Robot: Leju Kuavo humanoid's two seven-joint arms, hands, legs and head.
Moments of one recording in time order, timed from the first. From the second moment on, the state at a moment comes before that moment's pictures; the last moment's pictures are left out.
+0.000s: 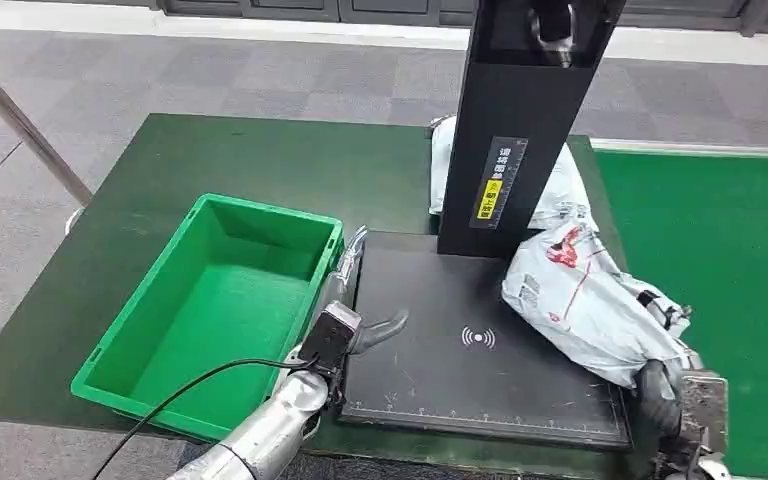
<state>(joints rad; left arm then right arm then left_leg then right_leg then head) -0.45 -0.28 -0.60 -0.79 -0.03 0.49 -0.66 0.10 -0.07 -0.24 -1.26 0.17 -0.21 -0.40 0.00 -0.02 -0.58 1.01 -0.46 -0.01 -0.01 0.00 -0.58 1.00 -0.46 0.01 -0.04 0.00</state>
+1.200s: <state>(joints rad) -0.43 -0.29 -0.58 -0.87 -0.21 0.42 -0.53 0.21 -0.03 0.11 -1.46 0.39 -0.27 -0.22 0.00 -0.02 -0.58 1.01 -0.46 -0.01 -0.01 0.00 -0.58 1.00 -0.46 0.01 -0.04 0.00</state>
